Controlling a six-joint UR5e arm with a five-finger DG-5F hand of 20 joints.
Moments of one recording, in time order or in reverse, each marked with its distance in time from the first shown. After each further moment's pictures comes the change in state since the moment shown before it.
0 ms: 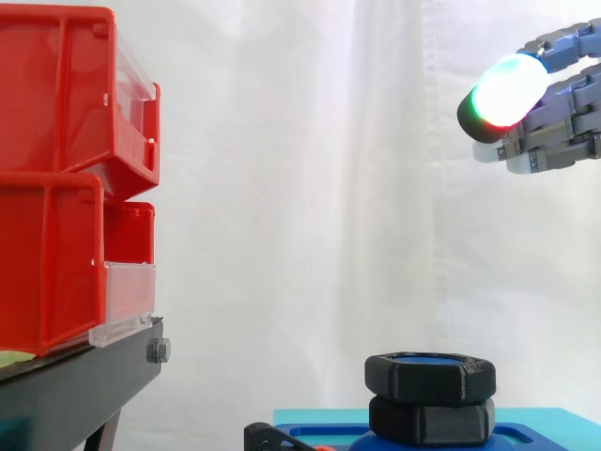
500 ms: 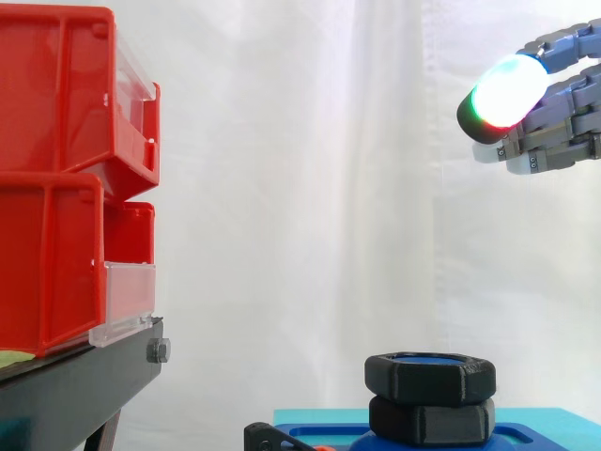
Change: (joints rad) arm 0.000 0.000 0.000 0.000 0.001 0.000
